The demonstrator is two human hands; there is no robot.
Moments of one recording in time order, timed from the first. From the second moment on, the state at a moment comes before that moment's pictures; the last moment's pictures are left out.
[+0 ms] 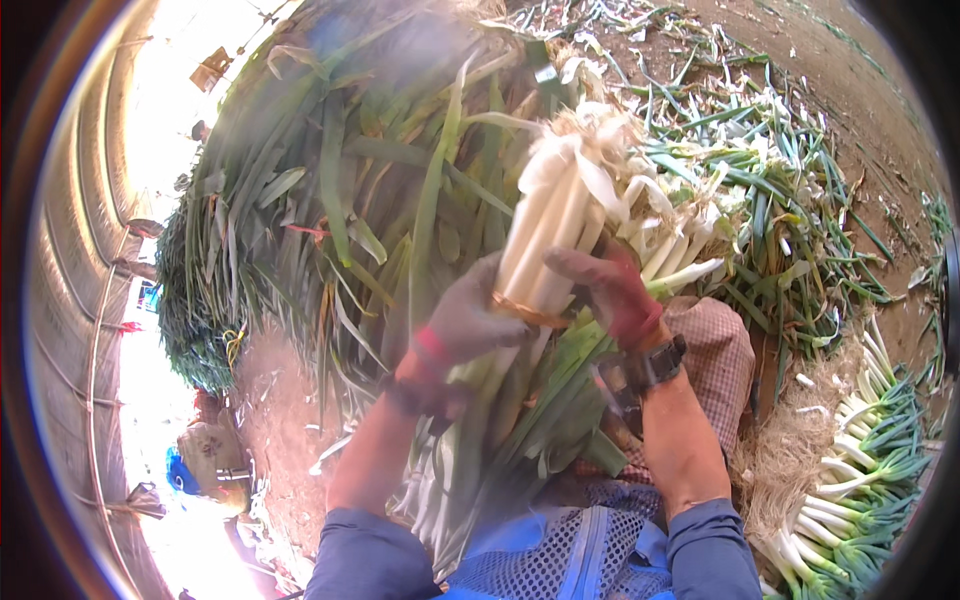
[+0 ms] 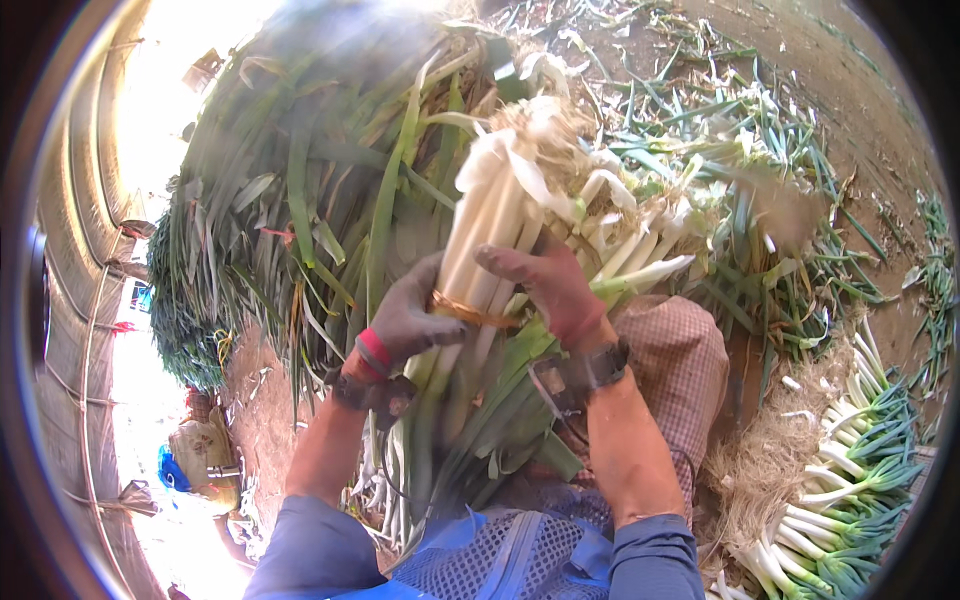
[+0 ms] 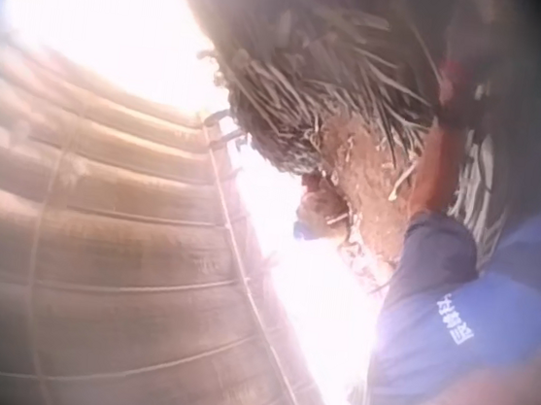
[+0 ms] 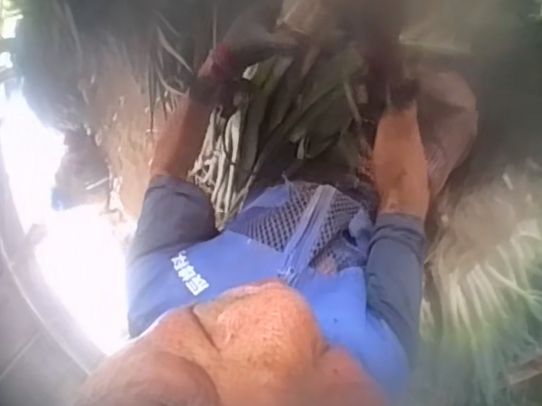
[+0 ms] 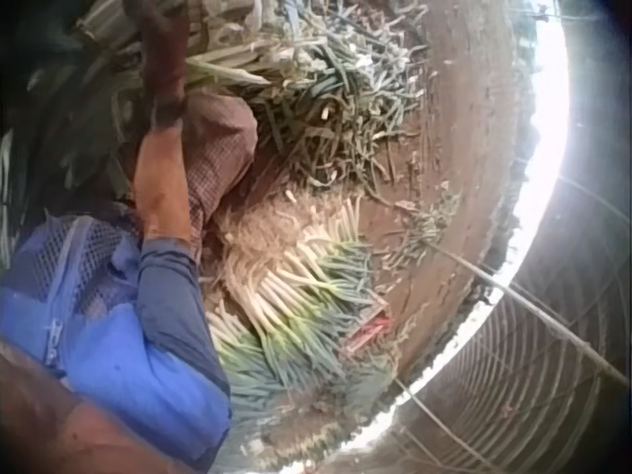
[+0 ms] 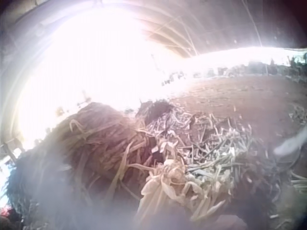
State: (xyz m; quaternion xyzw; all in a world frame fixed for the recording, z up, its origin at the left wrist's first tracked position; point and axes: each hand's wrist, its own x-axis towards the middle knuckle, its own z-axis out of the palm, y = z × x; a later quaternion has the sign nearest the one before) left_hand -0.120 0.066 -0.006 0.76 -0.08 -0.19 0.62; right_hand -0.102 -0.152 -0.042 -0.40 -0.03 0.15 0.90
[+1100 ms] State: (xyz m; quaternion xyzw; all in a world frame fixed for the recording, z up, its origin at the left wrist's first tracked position) left_hand -0.219 0.189 0.076 0.97 0.07 0.22 0.05; right_hand -0.098 -0.142 -0.063 -0.29 -0.05 0.15 0.95
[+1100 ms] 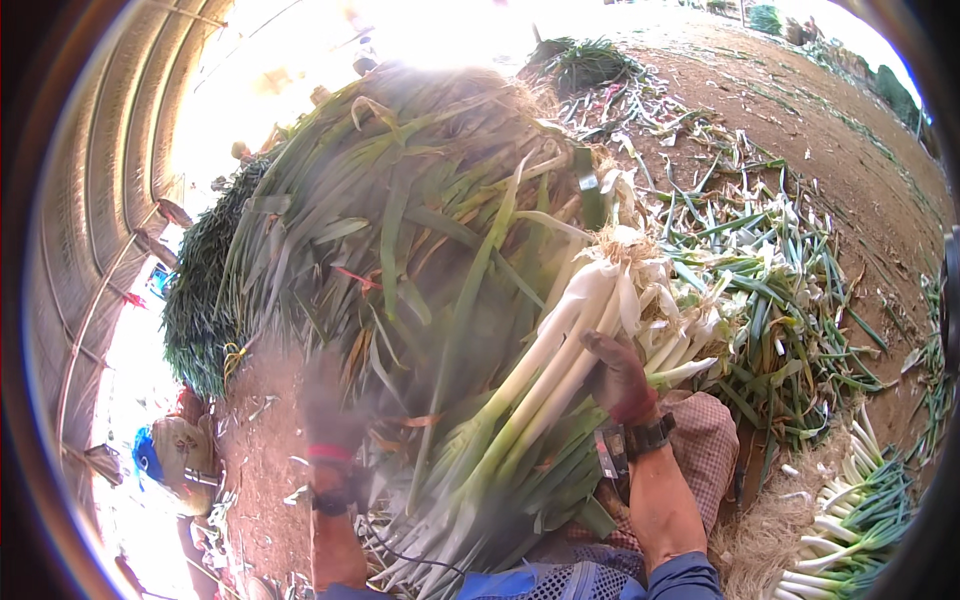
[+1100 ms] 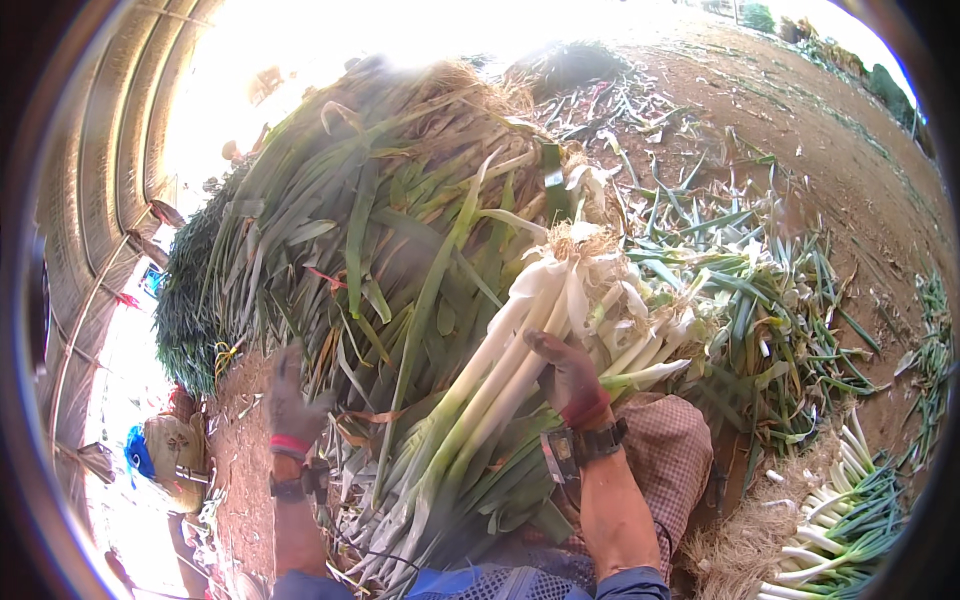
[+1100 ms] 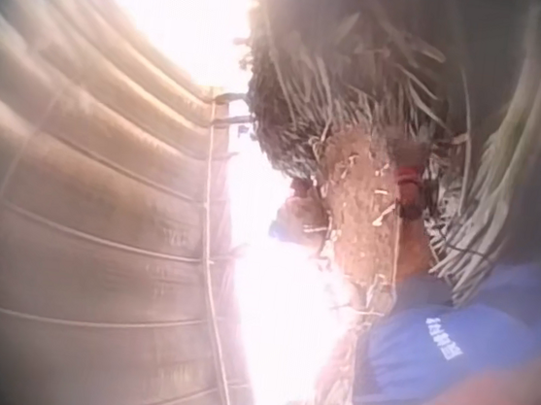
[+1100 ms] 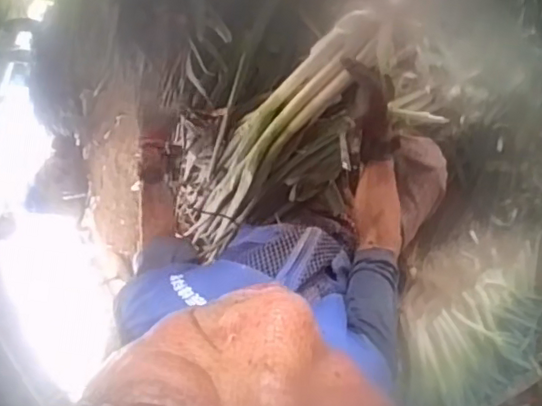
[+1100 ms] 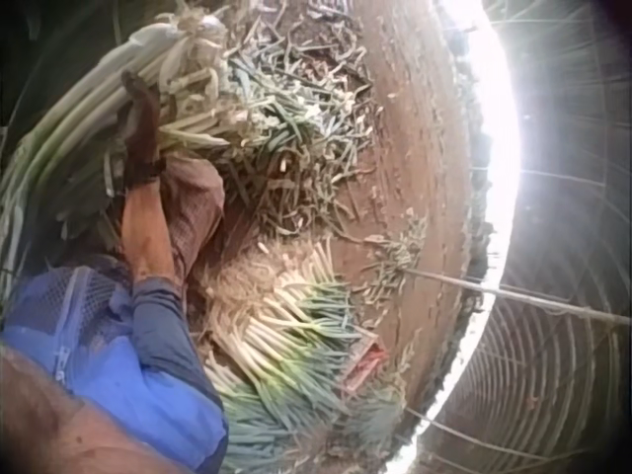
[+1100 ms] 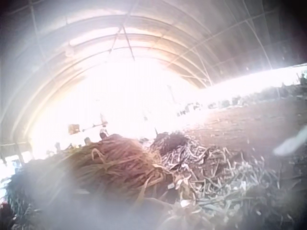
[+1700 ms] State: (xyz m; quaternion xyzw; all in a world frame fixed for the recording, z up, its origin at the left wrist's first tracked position) left_hand -0.146 0.029 0.005 0.96 -0.12 0.07 0.26; right_hand -0.105 -0.146 -0.041 -0.32 0.01 0.14 0.94
